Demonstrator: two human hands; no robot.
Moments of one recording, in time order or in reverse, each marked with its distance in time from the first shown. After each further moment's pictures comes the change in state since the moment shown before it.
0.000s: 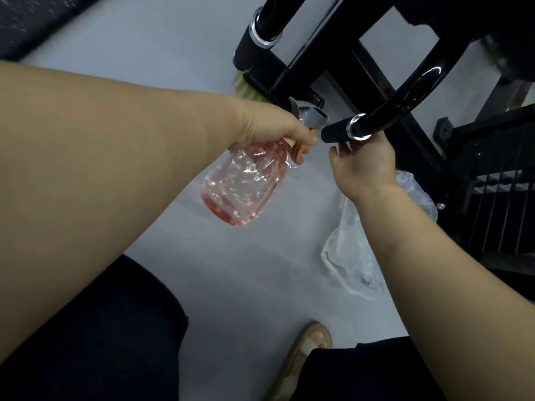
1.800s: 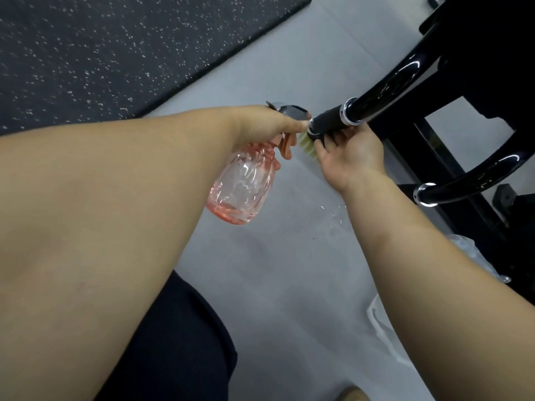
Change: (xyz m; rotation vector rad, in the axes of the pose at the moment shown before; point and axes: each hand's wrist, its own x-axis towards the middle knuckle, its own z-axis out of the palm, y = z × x) left_hand -0.062 -0.033 -0.100 -0.005 0.408 -0.004; right_hand -0.011 0.048 0.135 -0.068 -0.351 0.014
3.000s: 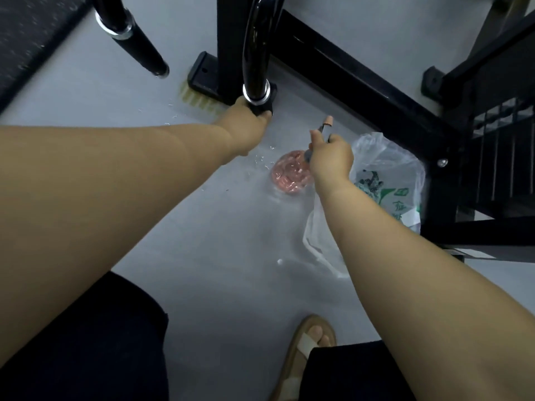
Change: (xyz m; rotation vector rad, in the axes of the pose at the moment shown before) left_hand 0.045 0.055 0.228 0.131 0.210 0.051; right_hand -0.023 -0.039 -0.243 -0.886 0.557 -0.250
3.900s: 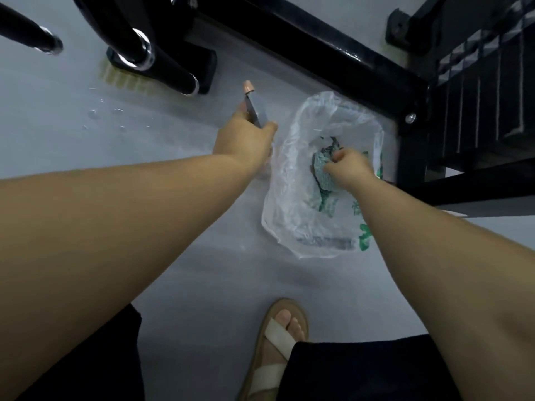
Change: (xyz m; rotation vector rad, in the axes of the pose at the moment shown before) left_hand -0.019 0.020 0.132 -0.004 0.166 -0.019; right_hand 0.070 0.120 -0.114 -0.577 -0.265 0.121
